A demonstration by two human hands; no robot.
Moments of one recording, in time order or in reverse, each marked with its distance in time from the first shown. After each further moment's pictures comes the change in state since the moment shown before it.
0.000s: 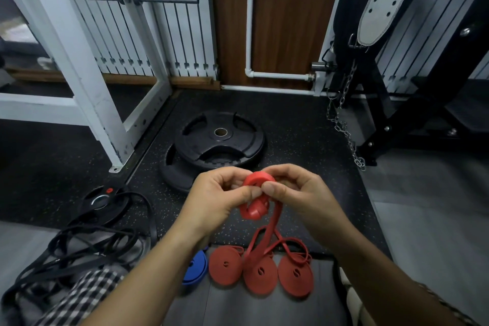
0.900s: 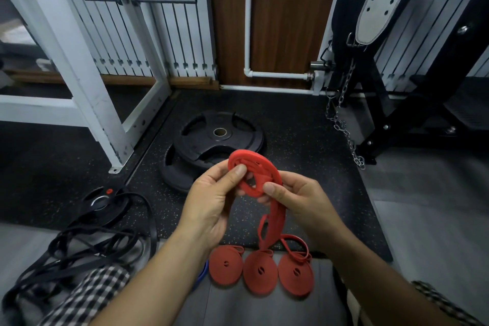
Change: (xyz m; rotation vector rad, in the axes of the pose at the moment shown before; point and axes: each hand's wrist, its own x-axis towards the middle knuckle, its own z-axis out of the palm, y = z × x) left_hand 0.008 -0.007 0.012 -0.527 0.169 -0.174; right_hand 0.000 0.012 0.002 0.069 0.016 0.040
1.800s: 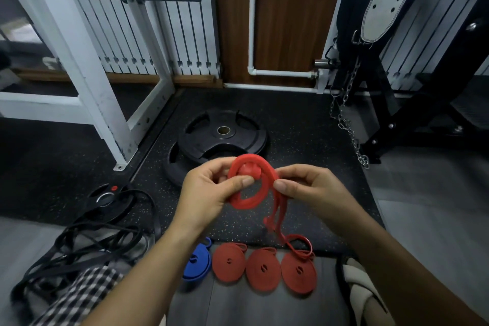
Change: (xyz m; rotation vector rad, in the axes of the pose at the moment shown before) left_hand -0.007 0.013 -0.013 0.515 -0.034 0.244; right_hand 0.002 -0.017 -0.015 -0.141 -0.056 0.024
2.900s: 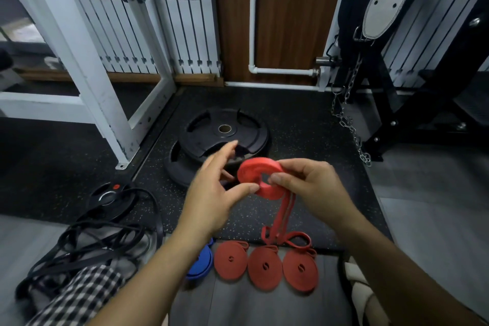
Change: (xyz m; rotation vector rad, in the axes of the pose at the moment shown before) left_hand 0.002 -0.011 -0.002 0.443 -0.009 0.120; right_hand 0.005 0.003 0.005 -0.337 0.182 -0.129
